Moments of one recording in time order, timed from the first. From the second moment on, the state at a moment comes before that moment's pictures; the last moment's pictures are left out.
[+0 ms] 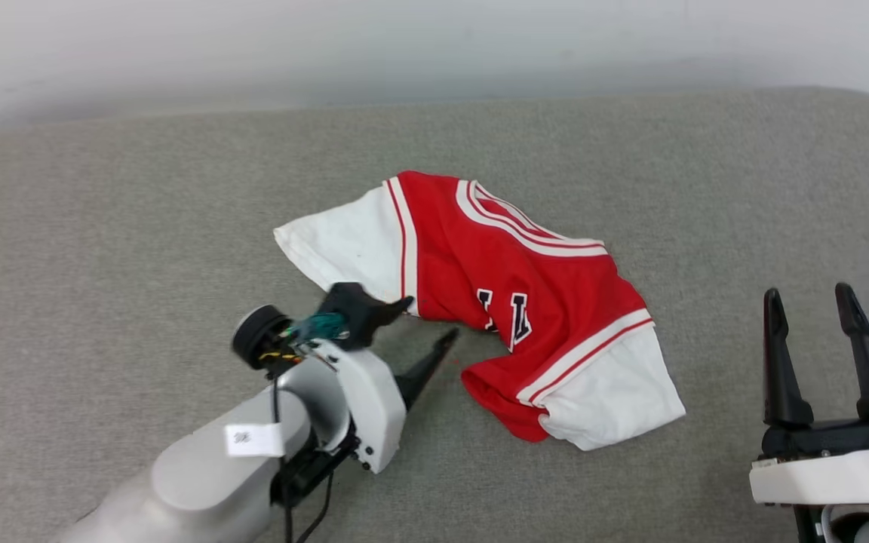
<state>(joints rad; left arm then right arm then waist) -0.75 0.46 -1.14 0.34 -0.85 0.01 -0.04 -0.02 -0.05 -0.11 -0.10 0.08 0.13 -0.26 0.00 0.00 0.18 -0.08</state>
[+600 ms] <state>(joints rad) -0.32 0.49 -0.64 0.11 -0.58 0.41 -0.26 0.07 -0.05 -0.14 -0.02 0.08 0.13 -0.26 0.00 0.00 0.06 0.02</state>
